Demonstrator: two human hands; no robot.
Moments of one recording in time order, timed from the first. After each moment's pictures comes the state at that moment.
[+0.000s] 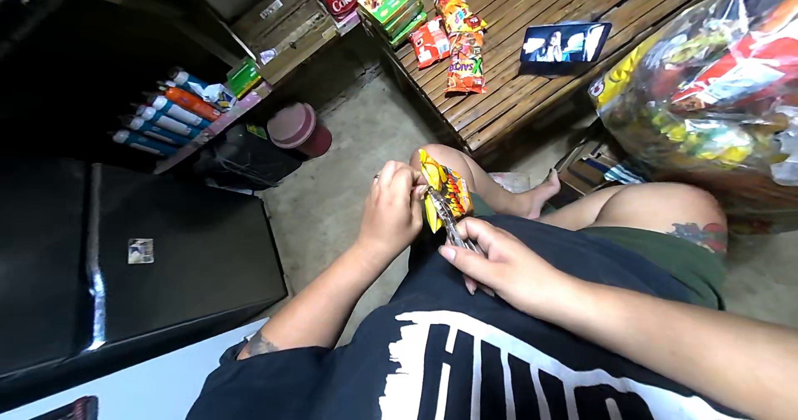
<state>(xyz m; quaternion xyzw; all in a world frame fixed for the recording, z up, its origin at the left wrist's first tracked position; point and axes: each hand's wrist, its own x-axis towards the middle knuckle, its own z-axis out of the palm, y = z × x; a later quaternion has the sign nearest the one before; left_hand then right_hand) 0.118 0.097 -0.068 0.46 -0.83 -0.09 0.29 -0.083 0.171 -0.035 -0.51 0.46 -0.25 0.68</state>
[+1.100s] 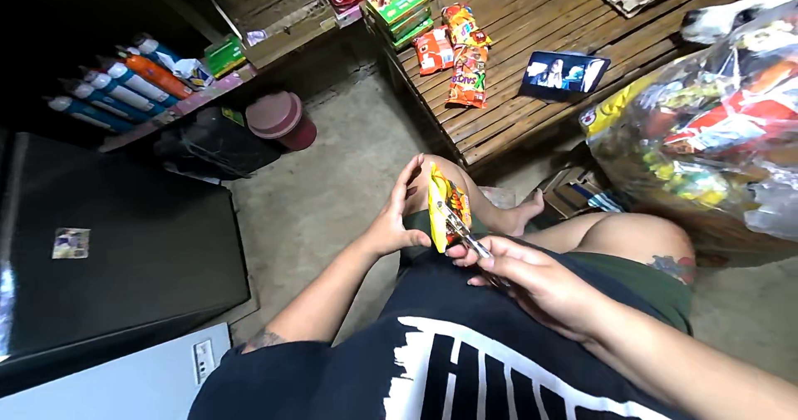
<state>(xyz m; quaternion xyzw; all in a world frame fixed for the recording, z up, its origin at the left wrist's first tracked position) 0.143 0.064 -0.148 0.30 -0.71 -0.50 0.40 -0.104 0.160 -0.051 -0.37 0.42 -0.30 0.77</state>
